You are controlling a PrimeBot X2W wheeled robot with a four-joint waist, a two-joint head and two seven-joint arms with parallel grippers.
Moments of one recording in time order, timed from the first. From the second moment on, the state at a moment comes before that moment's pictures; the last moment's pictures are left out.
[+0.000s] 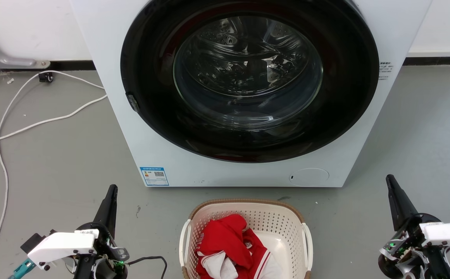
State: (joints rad) left arm -0.10 0.05 0.11 0.25 -1.62 -0.13 0.11; right arm -0.10 -0.05 -0.11 0.25 1.62 0.13 0.11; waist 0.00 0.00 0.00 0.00
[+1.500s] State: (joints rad) left arm -0.04 0.05 0.07 0.24 -1.52 -0.13 0.03; right arm -0.03 -0.05 -0.09 0.22 1.53 0.13 0.03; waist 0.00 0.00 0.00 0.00
